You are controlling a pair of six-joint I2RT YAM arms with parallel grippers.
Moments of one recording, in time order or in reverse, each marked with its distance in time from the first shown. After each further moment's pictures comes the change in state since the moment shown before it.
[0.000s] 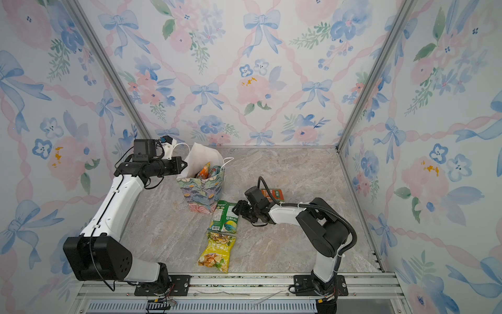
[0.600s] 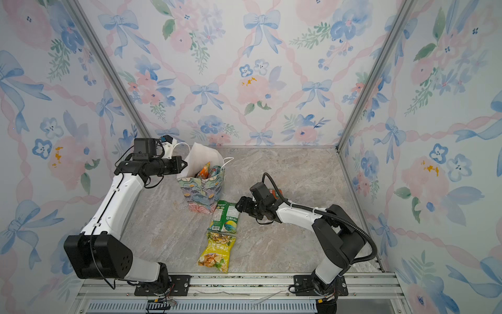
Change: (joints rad) left arm 0.000 0.012 0.015 -0.015 0.000 0.003; right arm -0.027 -0.154 -0.002 -0.153 0.032 -0.103
